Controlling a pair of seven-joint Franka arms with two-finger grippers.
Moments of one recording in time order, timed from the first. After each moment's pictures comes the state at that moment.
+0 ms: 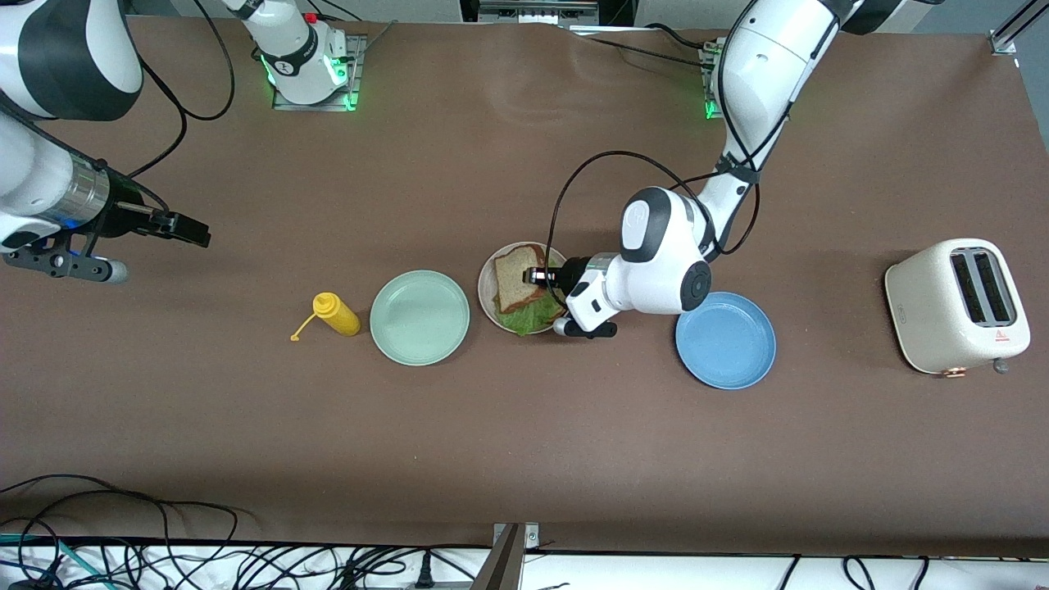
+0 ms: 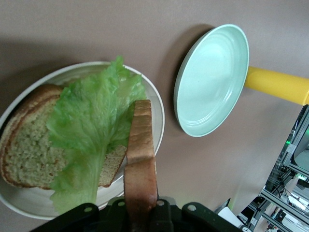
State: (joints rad) left arm -0.43 0.72 -0.15 -1.55 -0.89 2.16 -0.03; right arm -0.06 0.11 0.12 -1.68 -0.02 1.67 0.24
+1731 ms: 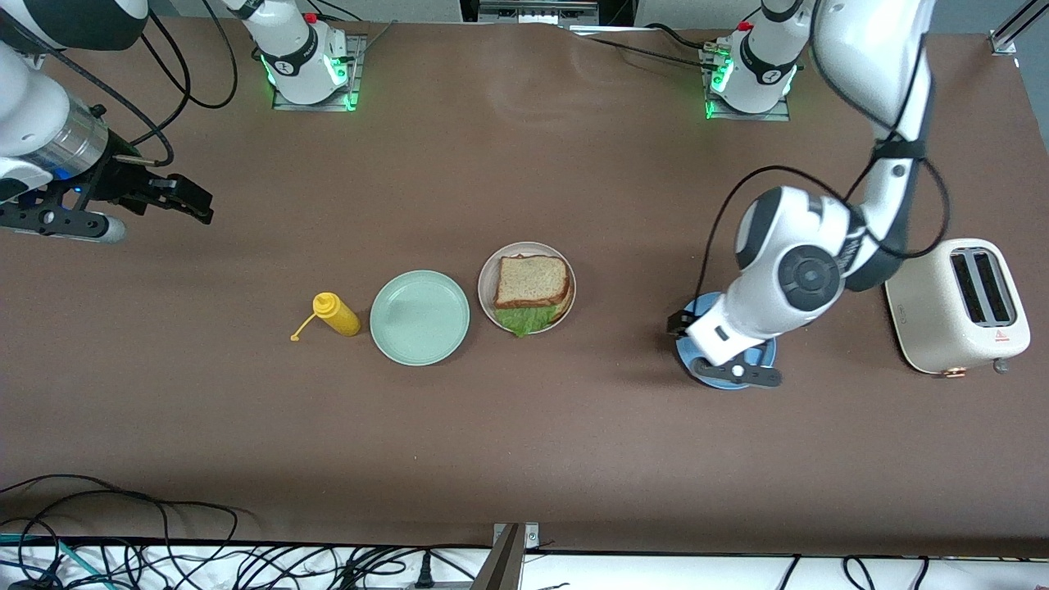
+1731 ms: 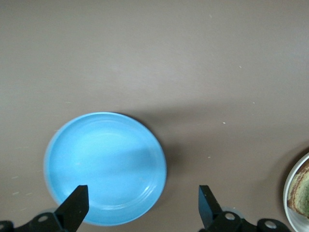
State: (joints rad) left arm -0.31 0.51 0.04 -1.52 -0.04 1.99 -0.14; right arm -0.07 0.02 0.17 -1.69 -0.02 1.67 0.24
